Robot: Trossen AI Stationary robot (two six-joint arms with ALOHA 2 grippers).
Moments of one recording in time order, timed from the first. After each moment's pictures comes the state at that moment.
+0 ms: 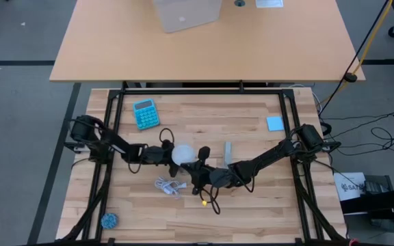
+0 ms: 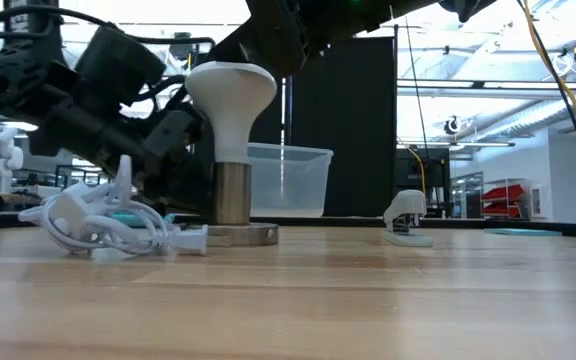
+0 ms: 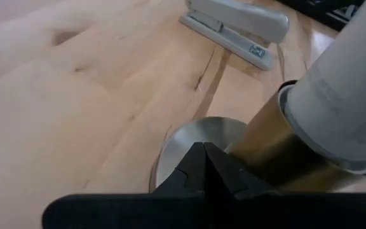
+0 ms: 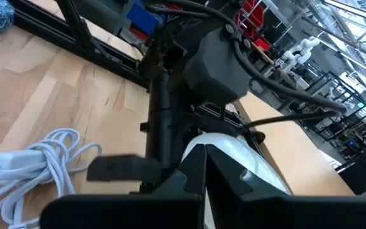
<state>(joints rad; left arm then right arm) -0.12 1.76 0.37 0.93 -0.22 -0.49 0.35 1.93 1.16 0.57 0.71 -0.46</state>
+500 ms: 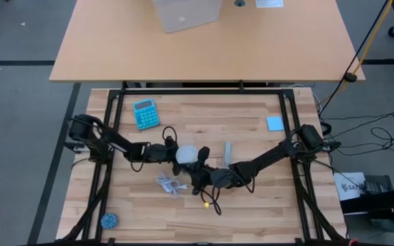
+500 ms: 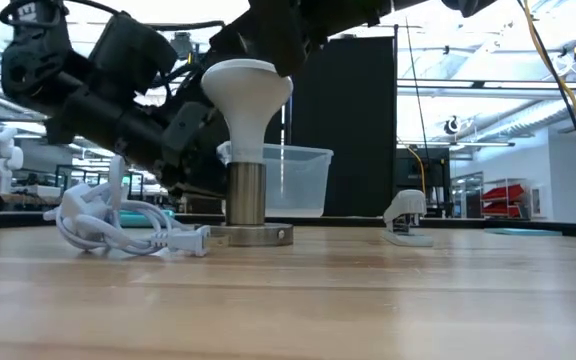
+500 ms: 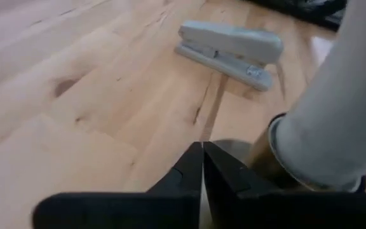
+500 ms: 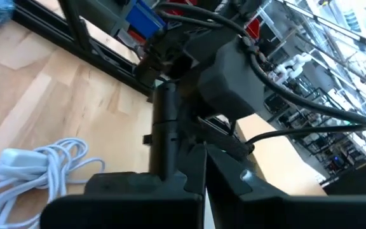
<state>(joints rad) -0.09 1.72 0.43 0.86 -0.25 -0.36 0.37 1.93 1.16 0.61 0.72 -0.57</state>
